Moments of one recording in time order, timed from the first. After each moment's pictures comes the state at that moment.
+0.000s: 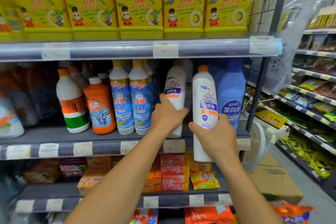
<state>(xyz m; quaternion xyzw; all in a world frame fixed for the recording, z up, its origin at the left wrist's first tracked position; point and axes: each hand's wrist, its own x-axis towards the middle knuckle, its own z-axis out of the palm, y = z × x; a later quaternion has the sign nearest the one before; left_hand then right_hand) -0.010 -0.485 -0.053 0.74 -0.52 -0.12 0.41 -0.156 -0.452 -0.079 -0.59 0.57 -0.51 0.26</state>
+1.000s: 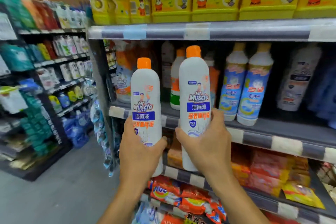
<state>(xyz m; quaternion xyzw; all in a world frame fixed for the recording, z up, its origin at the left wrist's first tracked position) 0.222 -0.213 -0.116 0.71 -0.32 0.01 0.63 0.101 -0.303 -0.094 -0.72 0.36 -0.51 0.32</state>
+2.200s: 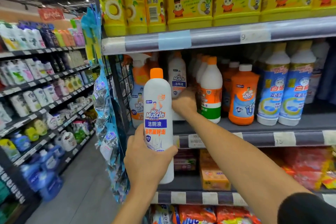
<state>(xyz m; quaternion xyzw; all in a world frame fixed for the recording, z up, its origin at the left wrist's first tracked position) 0.424 -0.229 -0.117 0.71 -0.43 0.00 0.56 0.393 -0.462 -0.081 -0.69 0.51 -0.45 0.25</state>
